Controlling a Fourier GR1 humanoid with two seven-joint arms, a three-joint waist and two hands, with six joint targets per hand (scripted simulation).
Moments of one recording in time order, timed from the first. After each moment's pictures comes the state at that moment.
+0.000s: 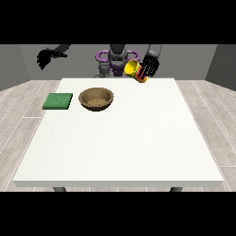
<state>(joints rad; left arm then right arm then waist) -0.79 0.26 -0.19 -0.70 -0.80 0.49 0.04 -0.19 -0.38 -0.35 -1.09 -0.23 0.43 -0.28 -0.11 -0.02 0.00</state>
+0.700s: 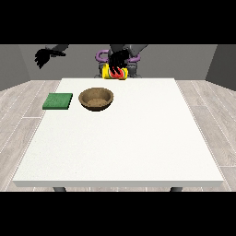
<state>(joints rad) -0.96 0.11 -0.57 -0.62 -1.32 0.30 0.34 -0.21 -0.40 -0.35 -1.00 -0.22 0.47 -0.30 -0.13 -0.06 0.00</state>
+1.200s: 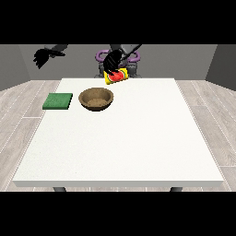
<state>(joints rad) -1.03 0.05 -0.80 -0.56 -1.61 0.09 0.37 -0.23 -0.41 -0.36 -0.96 -0.22 0.48 -0.31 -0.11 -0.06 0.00</state>
